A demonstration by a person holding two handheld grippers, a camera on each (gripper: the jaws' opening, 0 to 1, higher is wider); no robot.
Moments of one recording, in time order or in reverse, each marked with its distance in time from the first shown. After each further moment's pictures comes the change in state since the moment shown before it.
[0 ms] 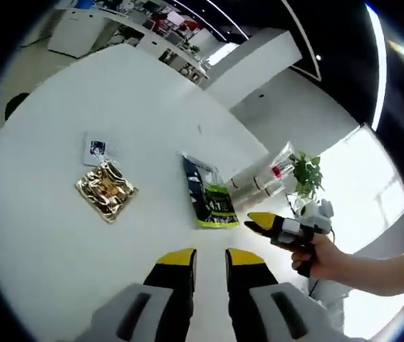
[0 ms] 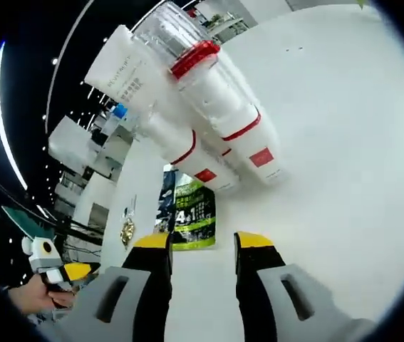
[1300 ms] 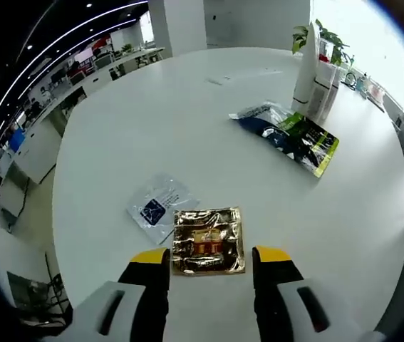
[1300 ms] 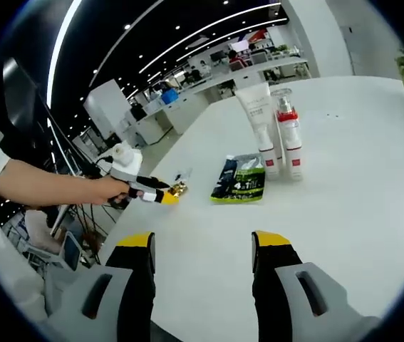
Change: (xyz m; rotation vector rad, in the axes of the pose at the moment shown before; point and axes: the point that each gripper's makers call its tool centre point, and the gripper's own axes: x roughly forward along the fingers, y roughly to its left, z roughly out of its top) left arm 0.031 0.107 0.035 0.685 0.284 0.438; right arm -0.124 0.072 -0.054 -0.357 -0.057 0.102
